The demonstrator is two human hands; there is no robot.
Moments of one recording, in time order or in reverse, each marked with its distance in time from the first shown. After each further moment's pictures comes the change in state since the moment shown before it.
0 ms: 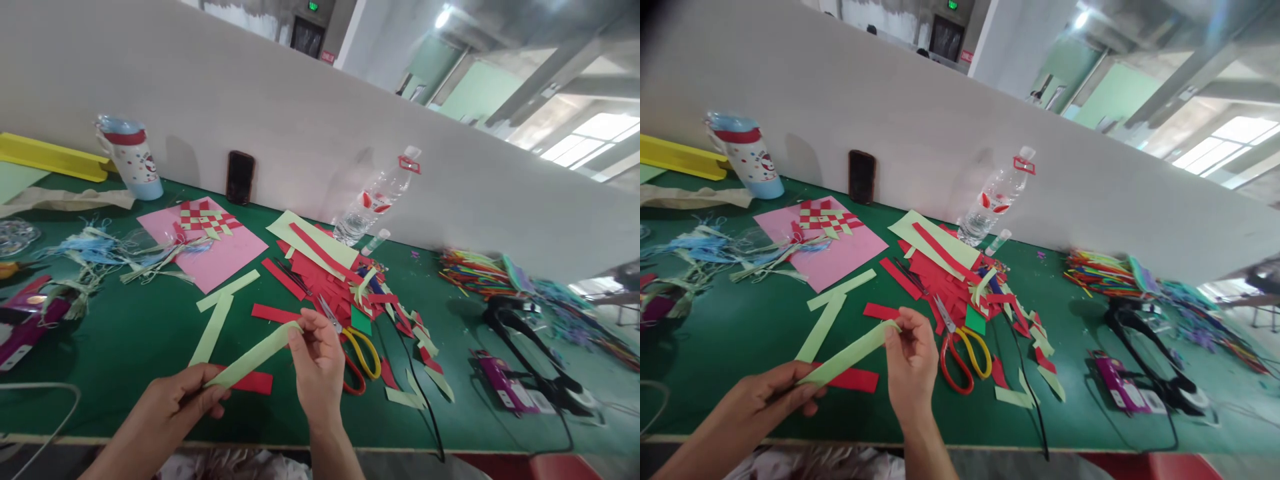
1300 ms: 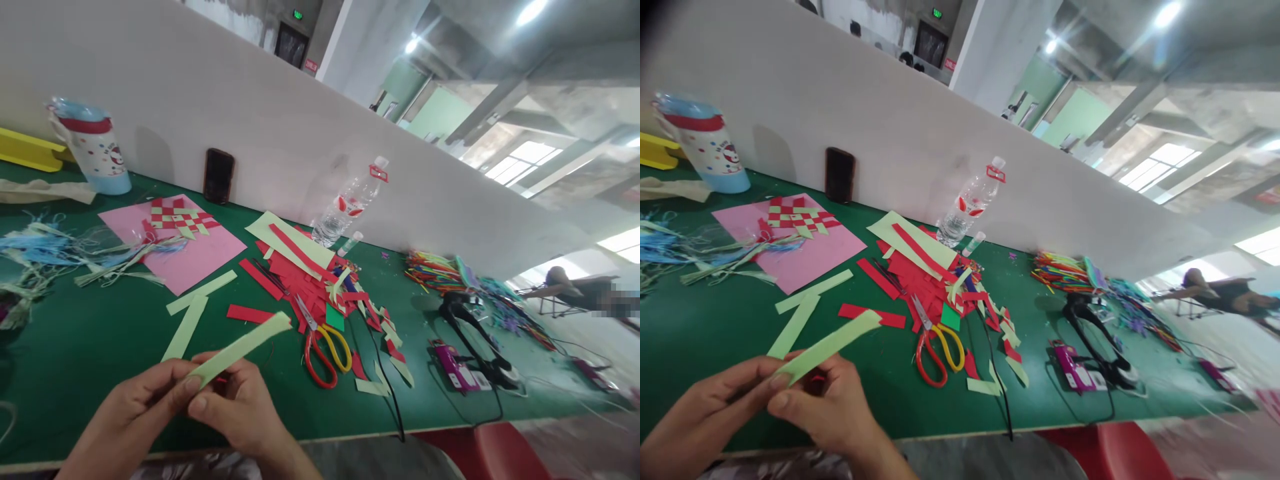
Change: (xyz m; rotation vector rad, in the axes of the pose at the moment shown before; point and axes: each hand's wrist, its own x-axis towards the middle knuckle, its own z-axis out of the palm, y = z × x) left_hand 0.001 0.012 0.005 -0.200 0.092 0.109; right_hand -0.039 0.015 0.025 0.415 -0.607 0.506
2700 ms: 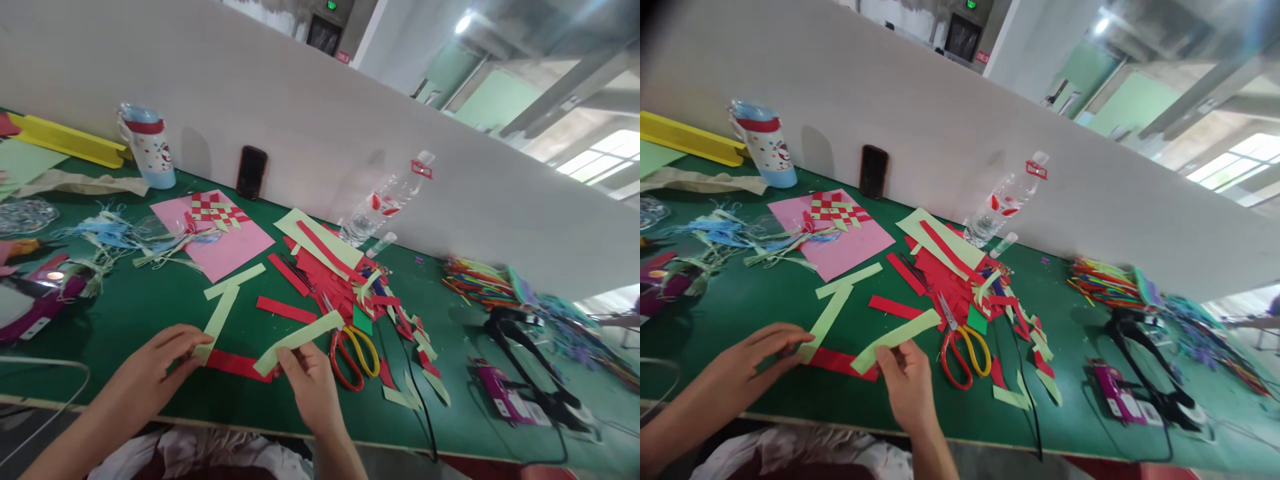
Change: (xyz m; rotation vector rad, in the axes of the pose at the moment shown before) left_hand 0.006 -0.037 -0.043 0.581 0.141 0.313; right_hand -0.014 -0.022 -0.041 -0.498 0.286 -0.108
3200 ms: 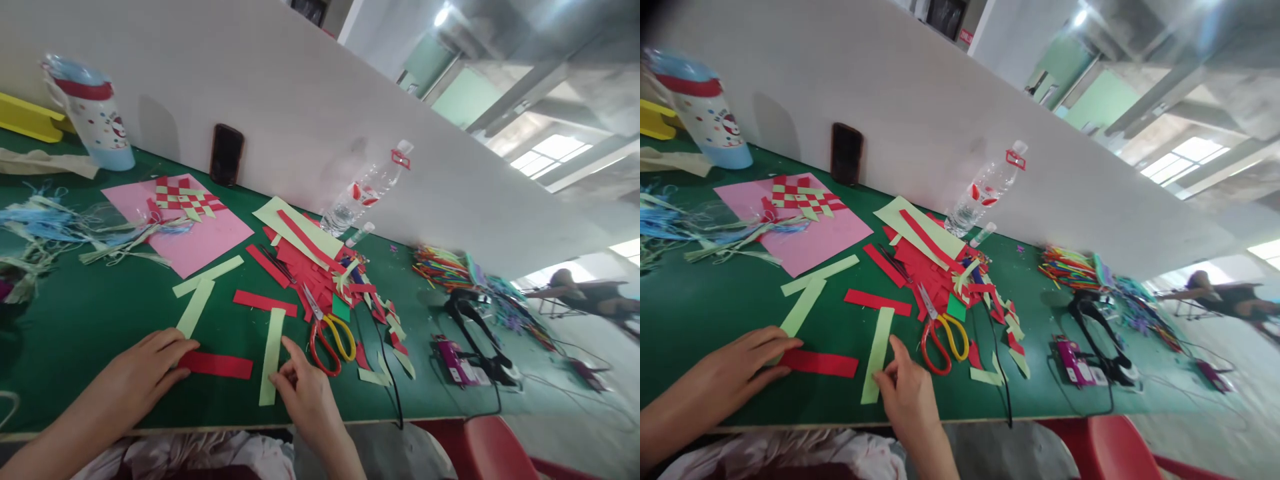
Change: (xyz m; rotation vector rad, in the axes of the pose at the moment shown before) left_hand 0.008 -0.025 0.025 0.284 -0.105 0.299; right_hand -0.026 0.027 -0.049 -0.773 -0.008 -0.005
